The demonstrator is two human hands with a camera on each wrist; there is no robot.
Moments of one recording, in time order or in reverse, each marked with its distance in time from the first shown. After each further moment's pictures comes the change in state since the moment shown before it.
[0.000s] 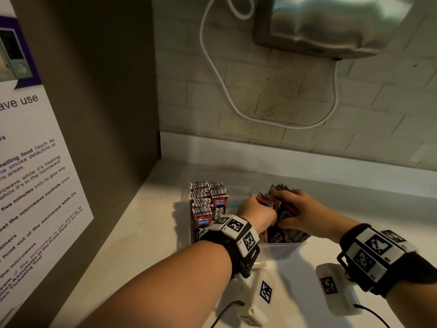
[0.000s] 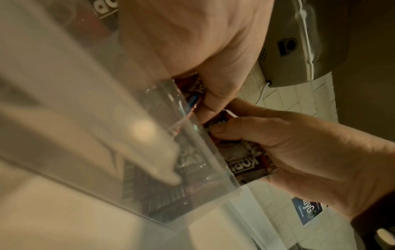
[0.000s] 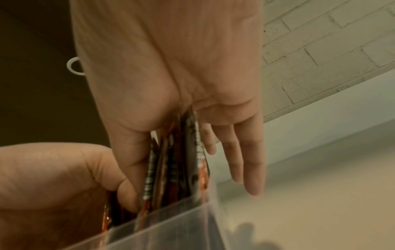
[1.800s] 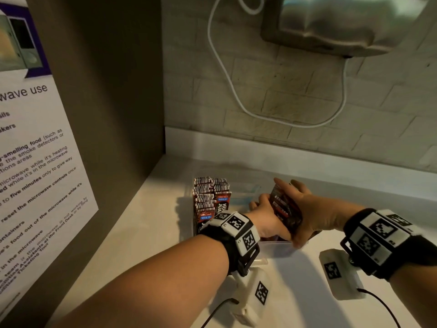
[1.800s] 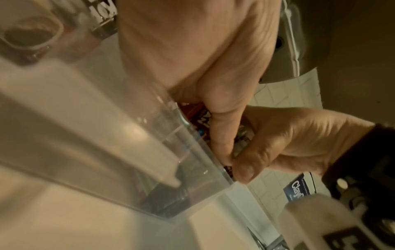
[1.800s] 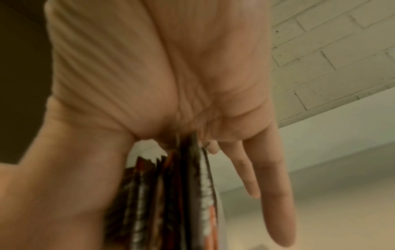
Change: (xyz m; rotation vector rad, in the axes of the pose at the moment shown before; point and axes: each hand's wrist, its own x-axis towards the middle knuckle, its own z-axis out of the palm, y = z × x) left_hand -0.009 0.000 -0.005 0.430 -0.194 0.004; right_hand 0.004 -0.017 -0.019 -0.255 -0.303 0.118
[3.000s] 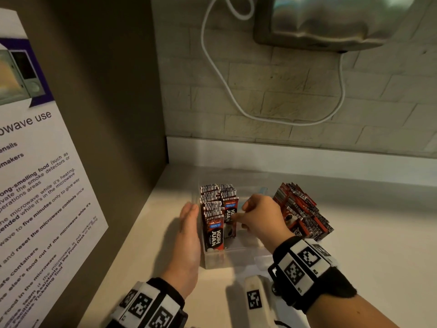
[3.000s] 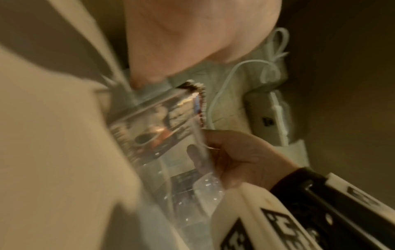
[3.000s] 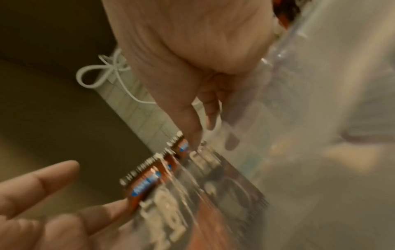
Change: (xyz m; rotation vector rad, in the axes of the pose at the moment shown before) left_hand -0.084 -0.088 -0.053 -0.937 0.437 0.172; right_hand 0.030 -0.102 0.065 0.853 0.504 0.031
